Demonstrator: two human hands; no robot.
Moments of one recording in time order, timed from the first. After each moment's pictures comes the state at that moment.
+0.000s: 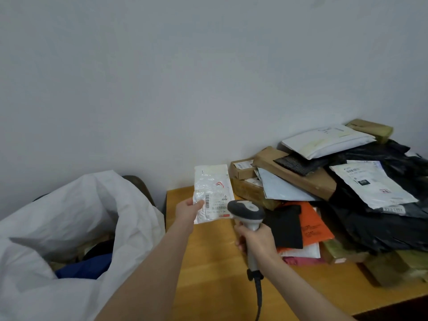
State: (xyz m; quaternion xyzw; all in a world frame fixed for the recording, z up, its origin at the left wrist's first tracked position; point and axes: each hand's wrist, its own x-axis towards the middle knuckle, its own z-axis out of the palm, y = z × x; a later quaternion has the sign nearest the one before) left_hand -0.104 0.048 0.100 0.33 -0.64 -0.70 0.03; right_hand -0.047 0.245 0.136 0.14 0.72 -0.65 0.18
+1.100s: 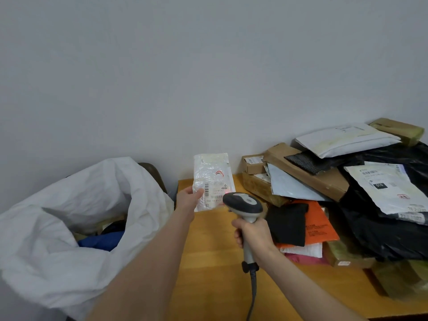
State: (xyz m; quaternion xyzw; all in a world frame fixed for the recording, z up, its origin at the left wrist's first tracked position) left_hand -0.079 0.070 0.133 0.34 -0.63 -0.69 0.10; right_hand -0.041 0.260 0.144 0.07 0.70 -0.66 0.25
